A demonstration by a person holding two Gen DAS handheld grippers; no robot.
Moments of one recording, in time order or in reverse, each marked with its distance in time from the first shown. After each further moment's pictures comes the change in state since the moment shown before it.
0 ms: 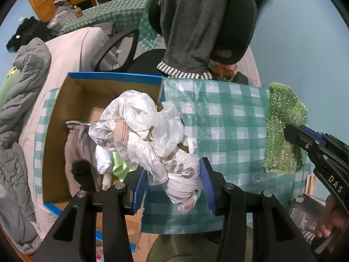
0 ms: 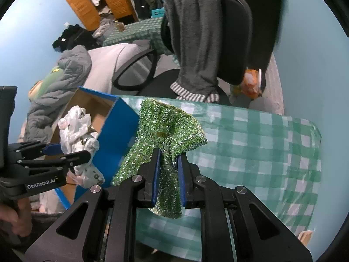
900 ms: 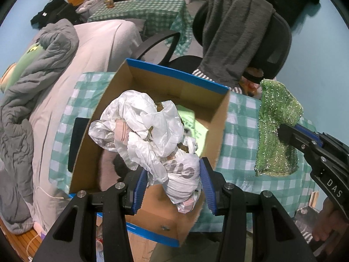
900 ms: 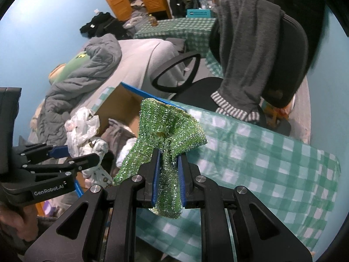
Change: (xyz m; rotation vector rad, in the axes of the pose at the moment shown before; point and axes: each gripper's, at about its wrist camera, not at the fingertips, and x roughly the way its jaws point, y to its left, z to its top) left arm -0.023 0.096 -0.015 -0.163 -0.037 0.049; right arm 0.036 0.100 0.032 -0.156 0.014 0.114
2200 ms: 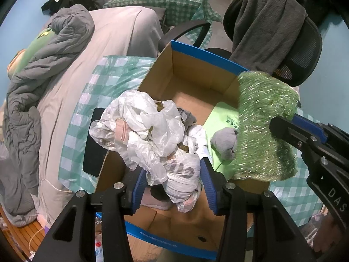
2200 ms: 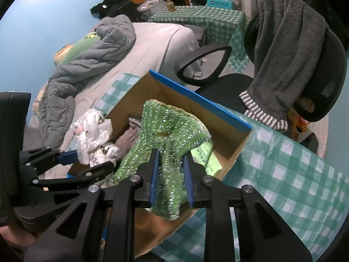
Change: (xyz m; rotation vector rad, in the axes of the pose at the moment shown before) left arm 0.041 0.069 0.010 -0.055 0.061 0.067; right arm 0.074 0.071 0.029 -0.073 0.087 0.018
